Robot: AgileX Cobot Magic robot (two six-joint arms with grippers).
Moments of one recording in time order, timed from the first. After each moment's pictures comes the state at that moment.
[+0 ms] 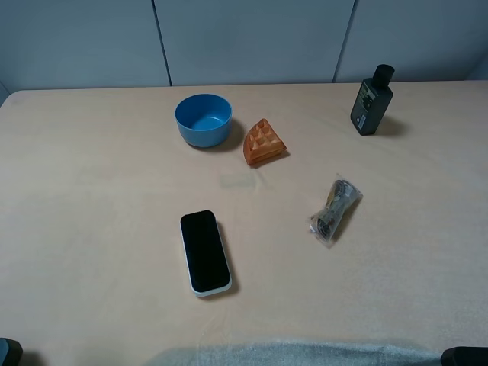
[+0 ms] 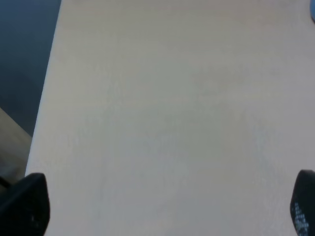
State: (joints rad) left arm -0.01 0.00 -0.49 0.12 1.06 0.01; right arm 0.00 -0.01 -0.50 -0.06 1.03 0.07
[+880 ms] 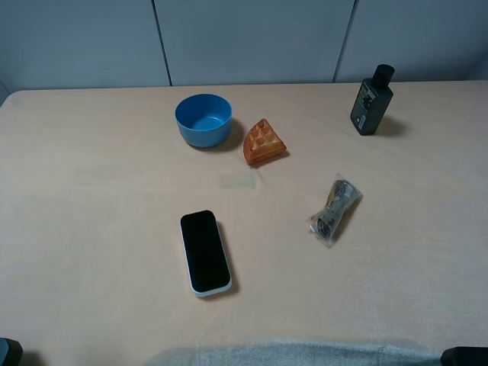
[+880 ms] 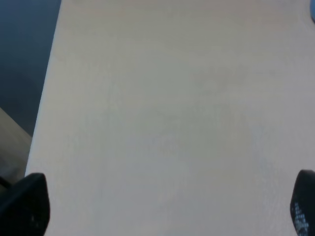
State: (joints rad) left arm -0.01 0.00 -0.49 0.12 1.06 0.01; right arm 0.00 -0.01 -0.50 -0.06 1.03 0.07
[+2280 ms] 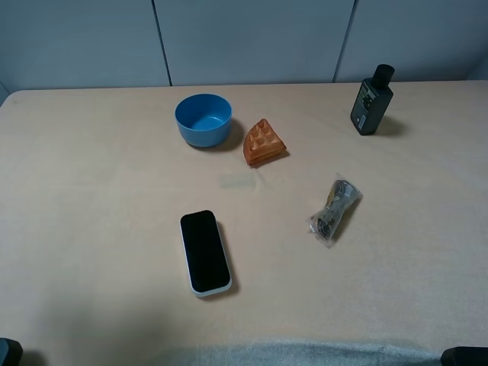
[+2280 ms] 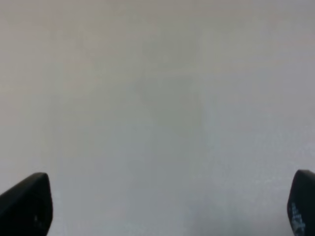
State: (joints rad) left arm -0.10 0.72 -0.80 0.04 1.04 -0.03; right arm 0.00 -0.01 -0.50 -0.06 1.03 0.07
